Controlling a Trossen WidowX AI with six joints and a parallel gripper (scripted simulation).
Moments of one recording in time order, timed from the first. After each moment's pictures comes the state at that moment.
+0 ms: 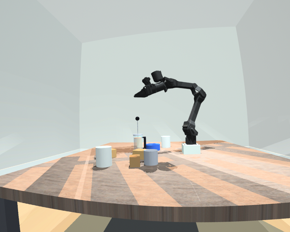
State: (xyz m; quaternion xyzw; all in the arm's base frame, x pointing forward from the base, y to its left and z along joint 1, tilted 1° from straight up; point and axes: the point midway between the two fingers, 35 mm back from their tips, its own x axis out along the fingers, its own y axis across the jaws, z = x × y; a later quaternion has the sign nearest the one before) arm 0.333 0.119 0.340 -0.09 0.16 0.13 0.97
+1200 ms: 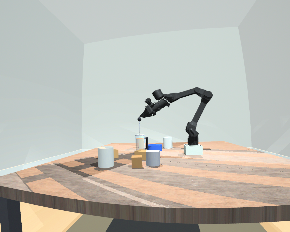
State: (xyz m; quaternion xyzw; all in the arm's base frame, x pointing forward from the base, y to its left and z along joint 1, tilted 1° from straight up) arm 0.333 -0.003 0.223 -0.01 0.26 -0.01 0.97
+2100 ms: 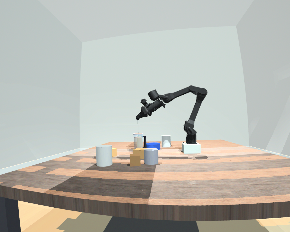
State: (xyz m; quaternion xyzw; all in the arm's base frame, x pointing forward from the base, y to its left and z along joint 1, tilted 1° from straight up) arm 0.353 -0.003 0.210 -0.01 0.26 -0.01 0.97
